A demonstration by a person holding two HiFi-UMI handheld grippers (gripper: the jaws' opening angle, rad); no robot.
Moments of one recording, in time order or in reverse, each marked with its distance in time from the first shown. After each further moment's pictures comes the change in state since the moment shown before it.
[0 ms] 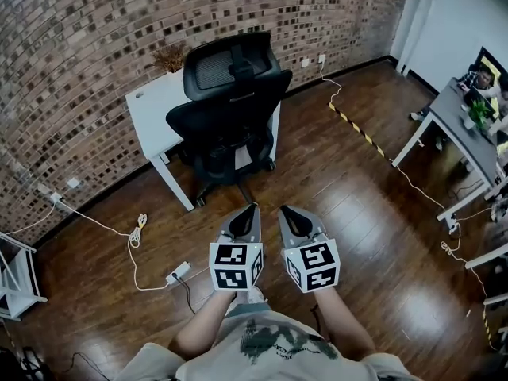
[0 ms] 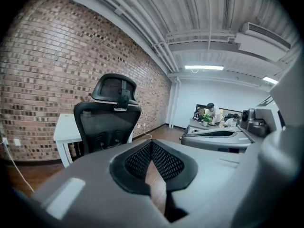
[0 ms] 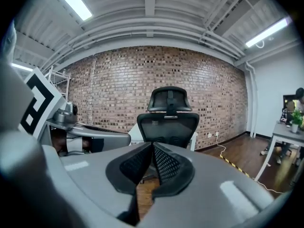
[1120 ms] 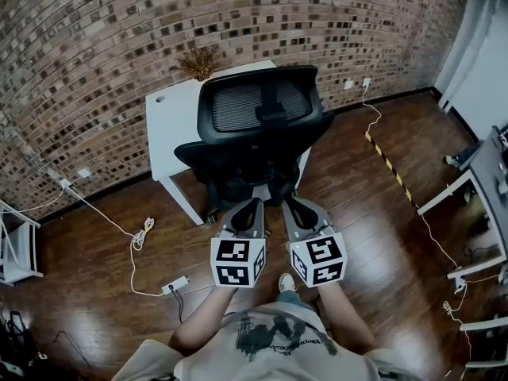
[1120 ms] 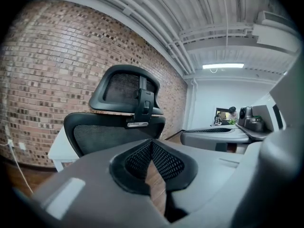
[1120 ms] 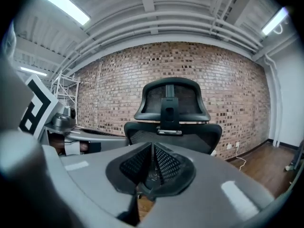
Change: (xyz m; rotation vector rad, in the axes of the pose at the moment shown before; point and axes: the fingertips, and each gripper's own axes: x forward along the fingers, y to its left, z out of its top) left arm 0.168 0.110 0.078 -0.033 -0.073 0.182; right arm 0.200 -0.088 0.072 -0.060 -0.052 0.194
